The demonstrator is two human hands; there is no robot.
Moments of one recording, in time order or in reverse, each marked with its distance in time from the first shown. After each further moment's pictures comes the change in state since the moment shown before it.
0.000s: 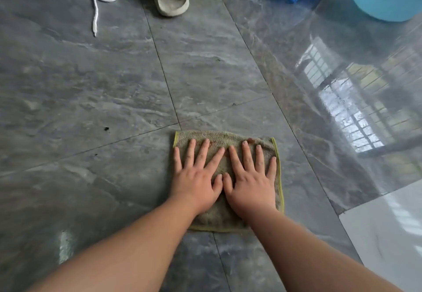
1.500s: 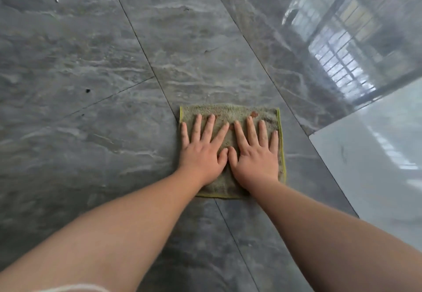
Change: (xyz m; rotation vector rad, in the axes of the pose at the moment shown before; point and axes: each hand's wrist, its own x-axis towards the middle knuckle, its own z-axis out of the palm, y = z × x) left_hand -0.072 0.065 0.021 0.045 -0.063 0.145; right_hand -0.105 0.045 0.016 0.041 -0.005 0.122
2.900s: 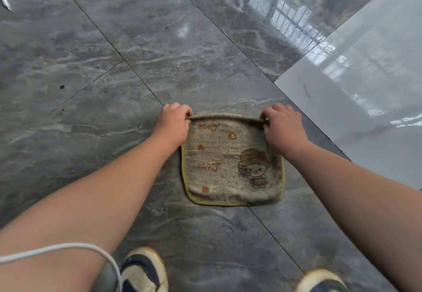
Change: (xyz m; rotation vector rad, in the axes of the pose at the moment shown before) left_hand -0.027 -0.028 -0.021 -0.300 0.034 0.089; right_hand -0.086 0.092 -0.016 0.111 0.082 0.166
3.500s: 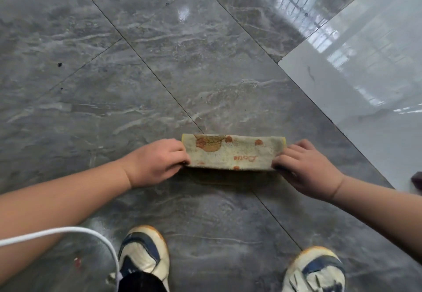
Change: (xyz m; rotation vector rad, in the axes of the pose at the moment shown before) left_hand -0.121 -0.033 -0.028 -0.014 -0.310 0.767; right_hand -0.127 0.046 -0.001 -0.013 -0.019 -0.700
